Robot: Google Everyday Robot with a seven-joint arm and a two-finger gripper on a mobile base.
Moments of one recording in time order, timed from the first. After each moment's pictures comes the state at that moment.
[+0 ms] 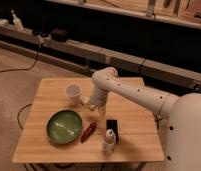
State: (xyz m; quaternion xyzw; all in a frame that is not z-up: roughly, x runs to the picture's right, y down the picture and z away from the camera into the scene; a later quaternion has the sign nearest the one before) arm -0.022 0.146 0.827 -0.30 -0.29 -0.40 0.82
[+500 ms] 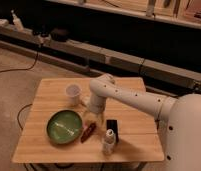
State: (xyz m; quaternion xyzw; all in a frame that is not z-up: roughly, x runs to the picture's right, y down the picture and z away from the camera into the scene) arm -0.030 0.189 0.826 -0.33 -0.29 -0.38 0.81
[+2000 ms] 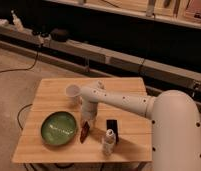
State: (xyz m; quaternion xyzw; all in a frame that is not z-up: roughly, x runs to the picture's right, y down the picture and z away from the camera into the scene) arm -0.066 0.215 0.850 -0.35 -0.30 -0.40 0.79
